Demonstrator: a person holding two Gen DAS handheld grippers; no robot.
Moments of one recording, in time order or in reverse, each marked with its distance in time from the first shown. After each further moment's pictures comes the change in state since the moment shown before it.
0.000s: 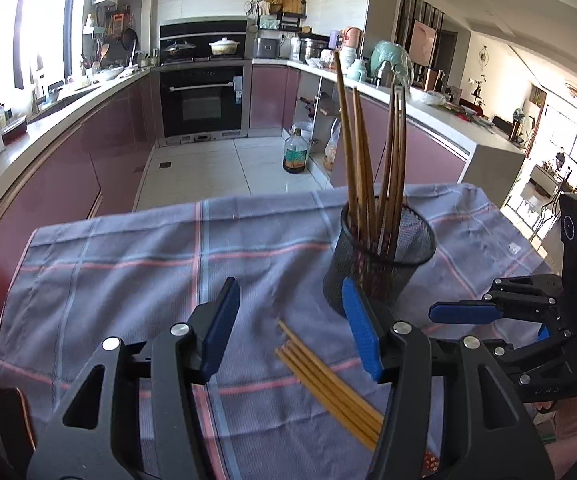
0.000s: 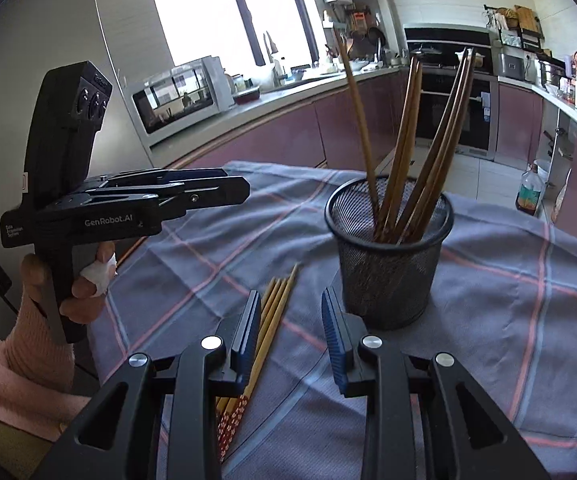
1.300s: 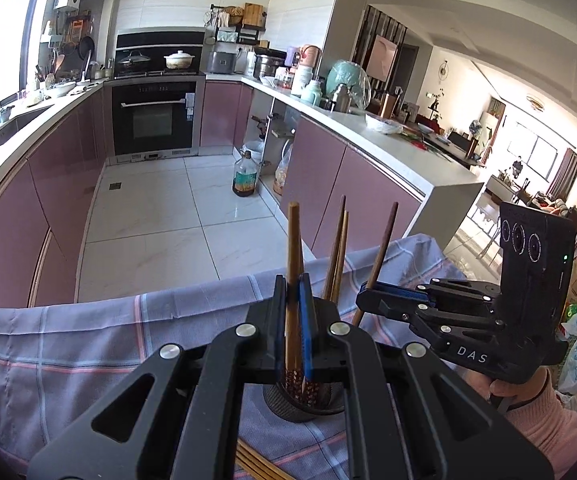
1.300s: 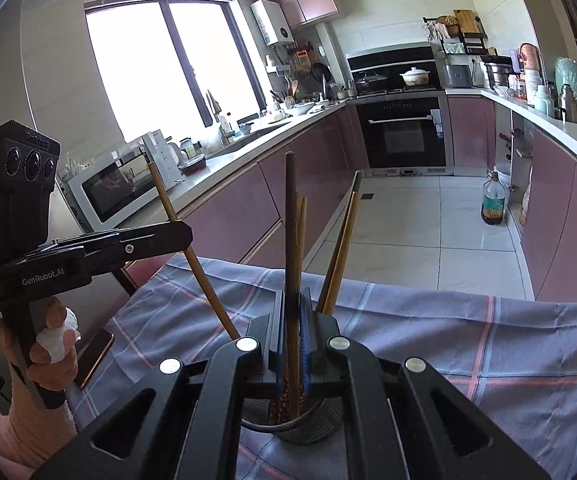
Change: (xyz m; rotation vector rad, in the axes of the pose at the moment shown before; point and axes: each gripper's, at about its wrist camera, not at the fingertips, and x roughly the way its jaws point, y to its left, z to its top) left arm 0.013 -0.041 0.132 0.023 -0.035 -0.194; right arm -0.027 -0.085 0.096 0.167 -0.194 -0.113
